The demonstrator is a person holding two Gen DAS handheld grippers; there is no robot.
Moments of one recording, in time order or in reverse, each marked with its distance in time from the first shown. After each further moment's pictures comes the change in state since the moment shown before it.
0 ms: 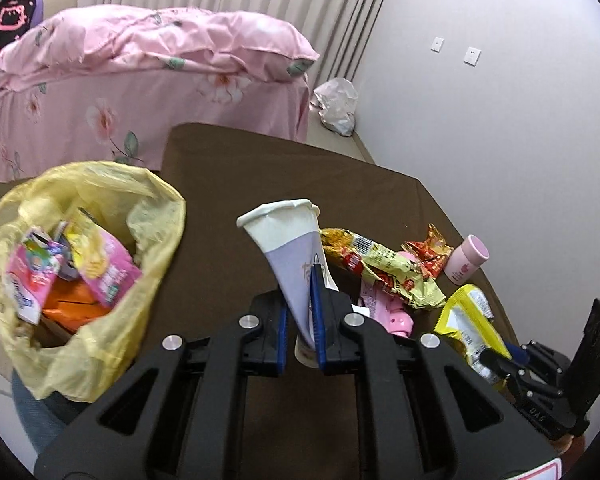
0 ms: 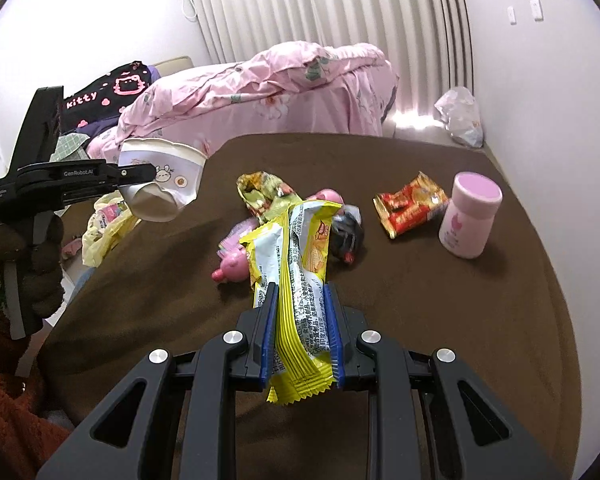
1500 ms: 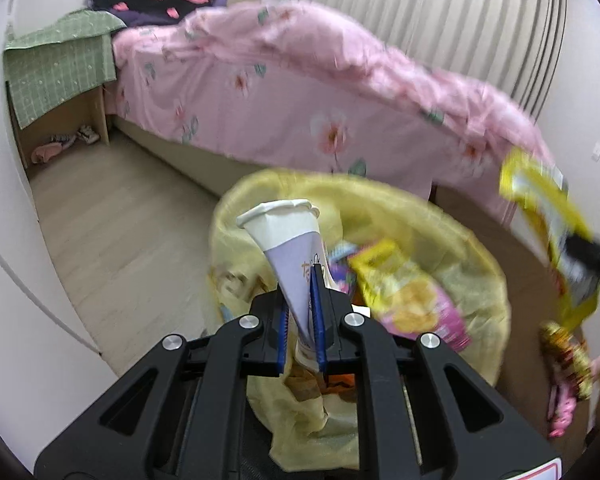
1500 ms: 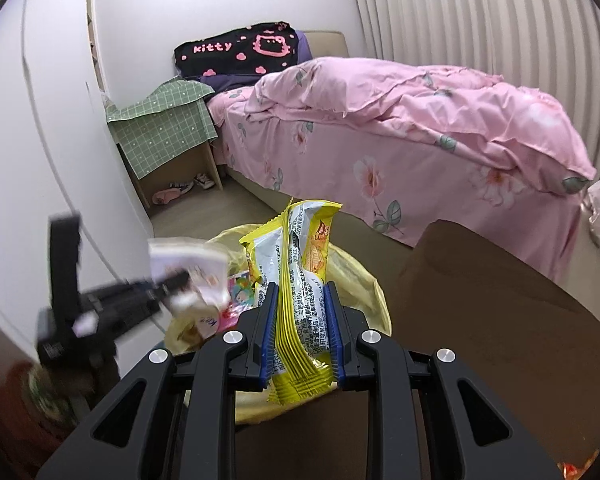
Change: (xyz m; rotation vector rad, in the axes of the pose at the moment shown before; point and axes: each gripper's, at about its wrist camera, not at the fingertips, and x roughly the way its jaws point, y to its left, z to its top) left arm -0.033 0.207 -0.023 -0.356 -0.117 0.480; right arm 0.174 0.210 0.177 -0.342 0.099 0.397
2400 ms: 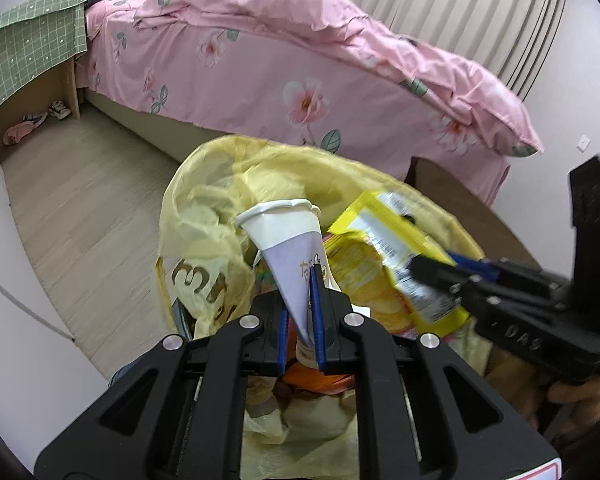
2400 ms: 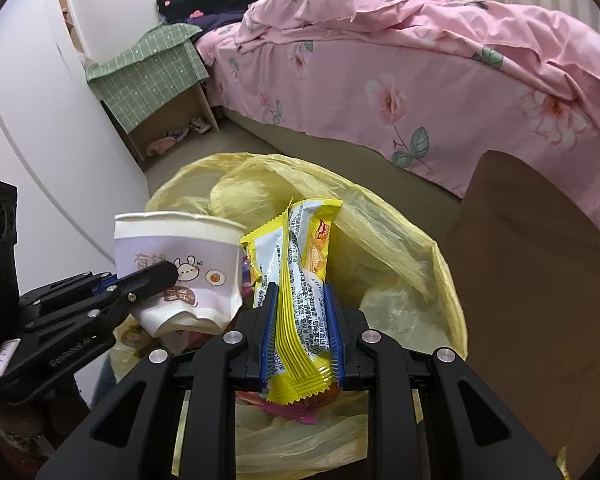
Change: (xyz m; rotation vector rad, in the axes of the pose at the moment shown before) left arm 0.016 -0.008 0.005 -0.025 0.074 -0.120; right arm 0.109 -0.001 -0.015 0.060 0.202 0.040
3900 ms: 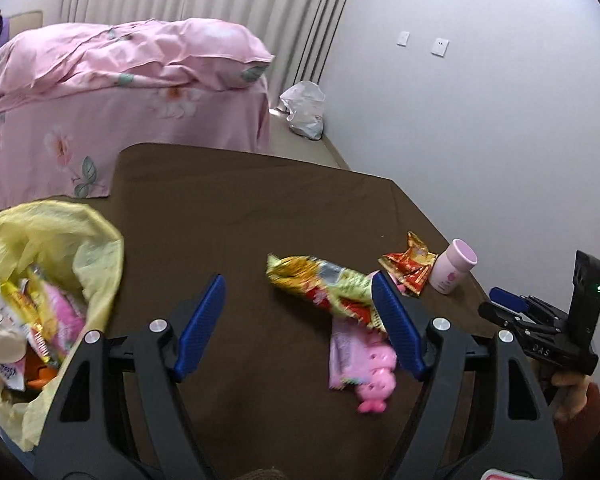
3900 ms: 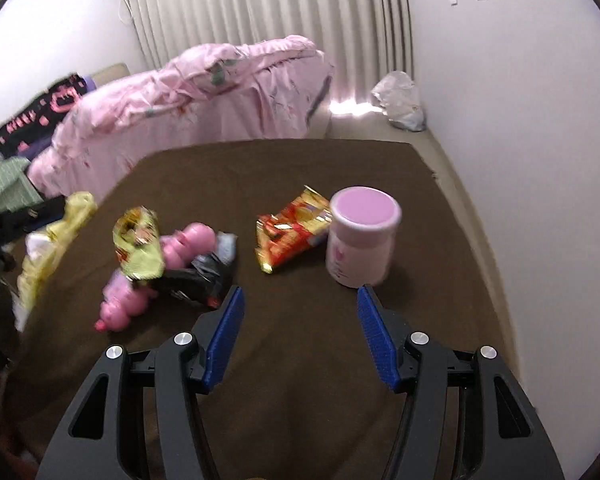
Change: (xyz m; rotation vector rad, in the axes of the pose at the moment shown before) left arm -0.024 -0.240 -0.061 0.474 0.058 -0.452; right arm -0.278 -0.158 -0.278 0.469 -0.299 -0.512
